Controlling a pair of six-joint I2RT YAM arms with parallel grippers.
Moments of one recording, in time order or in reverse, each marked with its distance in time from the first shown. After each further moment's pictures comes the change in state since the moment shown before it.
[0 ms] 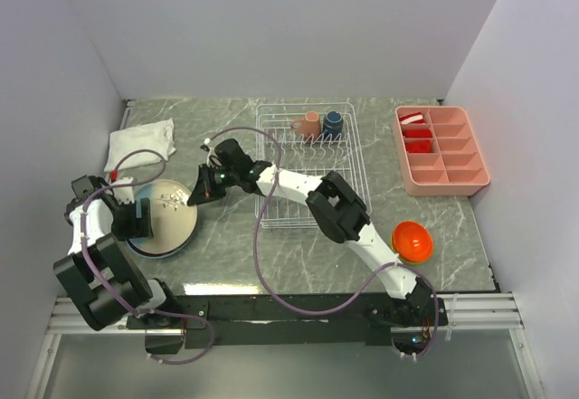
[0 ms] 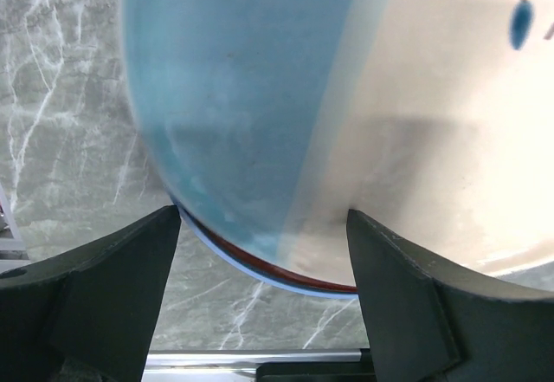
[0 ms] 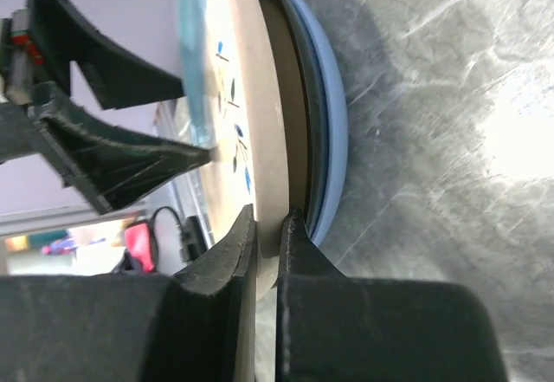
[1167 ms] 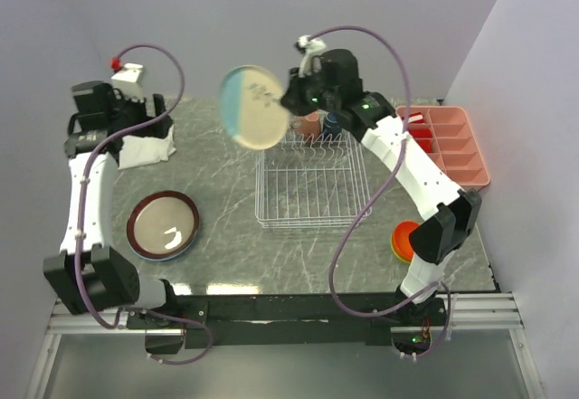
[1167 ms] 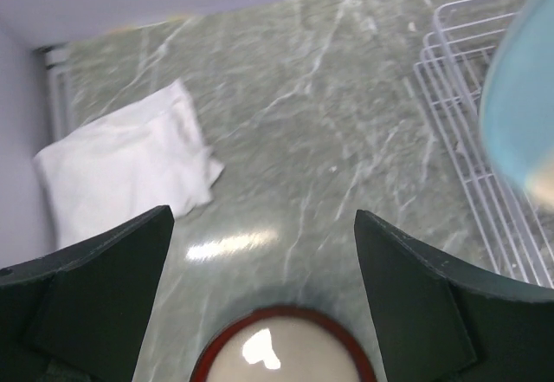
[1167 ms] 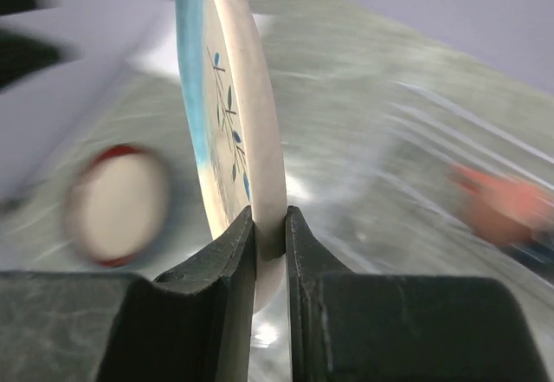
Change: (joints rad) left arm -0.348 0.035 0.642 0.186 0.197 -0.263; right arm -0.314 -0.754 -0.083 -0.482 0.380 -0.641
